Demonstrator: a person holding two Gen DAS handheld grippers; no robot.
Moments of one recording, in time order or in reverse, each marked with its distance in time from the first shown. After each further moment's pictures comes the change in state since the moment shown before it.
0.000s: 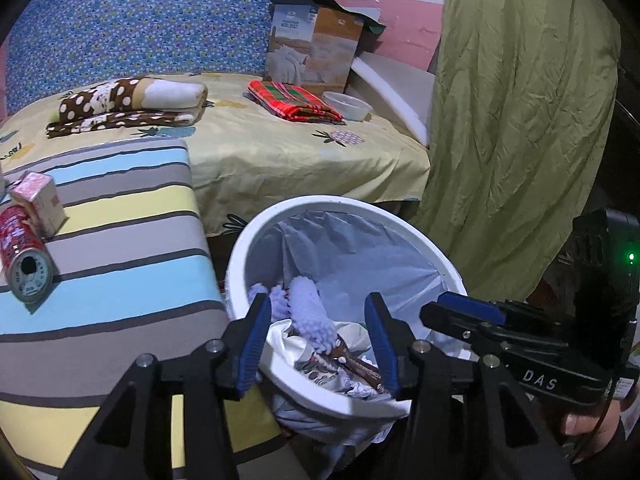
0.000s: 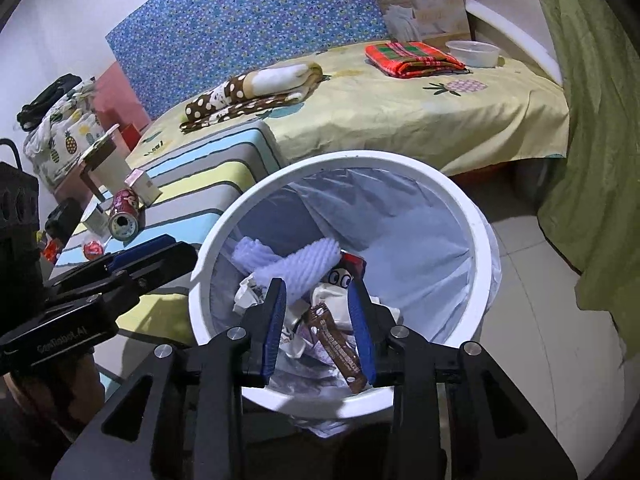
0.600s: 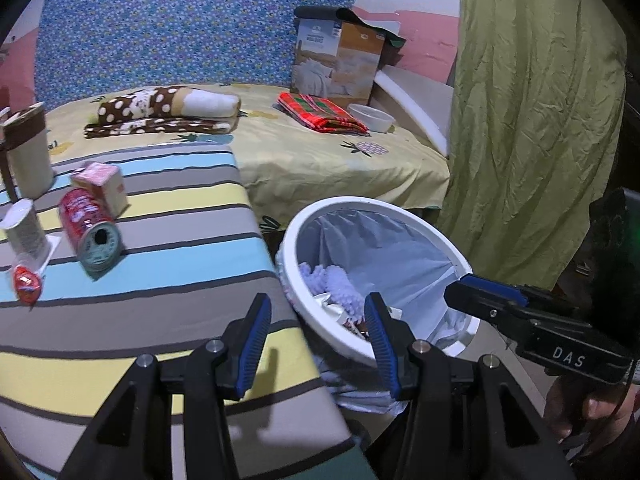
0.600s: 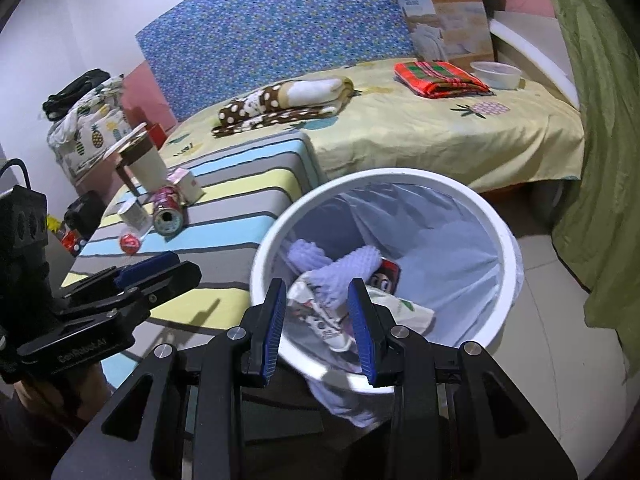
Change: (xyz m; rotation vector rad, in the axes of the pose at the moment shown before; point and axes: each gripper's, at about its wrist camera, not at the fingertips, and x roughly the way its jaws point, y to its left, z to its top) left arm -0.049 0.017 -0.018 -0.024 -0.042 0.094; right arm -0.020 0.037 -0.004 -0.062 -0.042 0.059
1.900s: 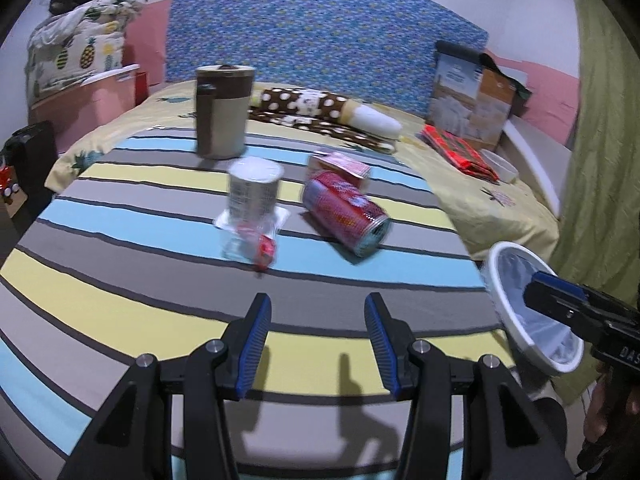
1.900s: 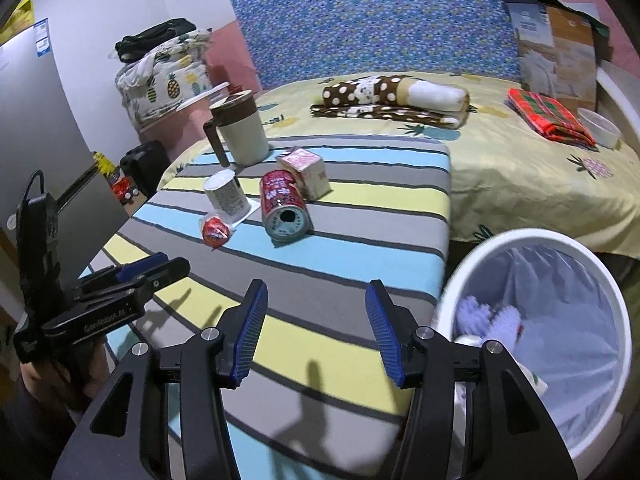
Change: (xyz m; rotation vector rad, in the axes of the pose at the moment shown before) left arm -0.071 0.163 -0.028 -0.246 -0.073 0.353; right arm 0.053 0.116 0.022 -0.231 0.045 0.193
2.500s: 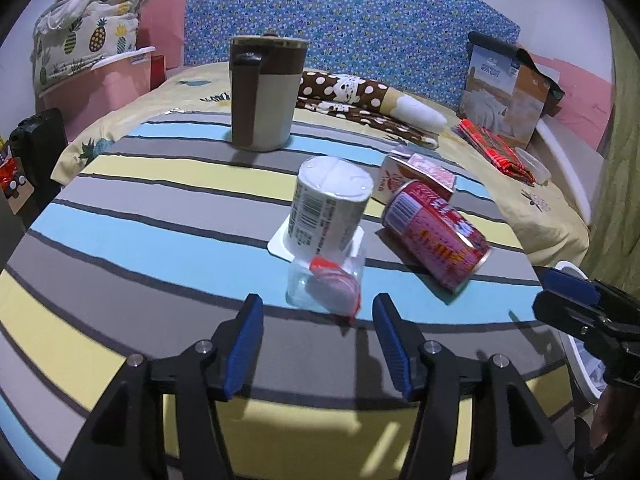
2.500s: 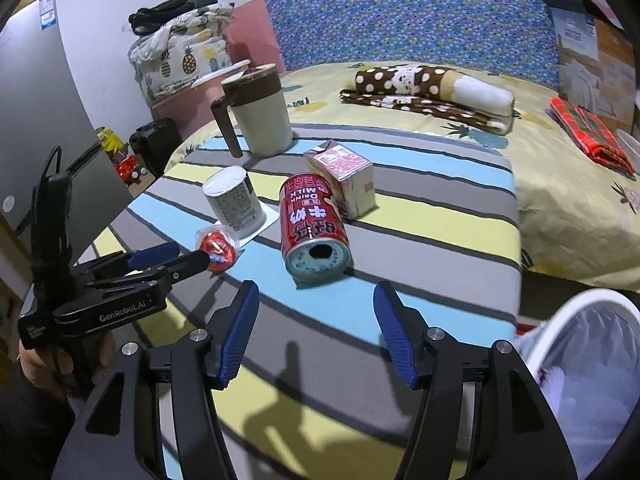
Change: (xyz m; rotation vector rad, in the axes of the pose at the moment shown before) left arm 0.057 0.047 0.027 -0.023 0.060 0.052; right arm 0.065 0.019 0.028 -0.085 0.063 0.048
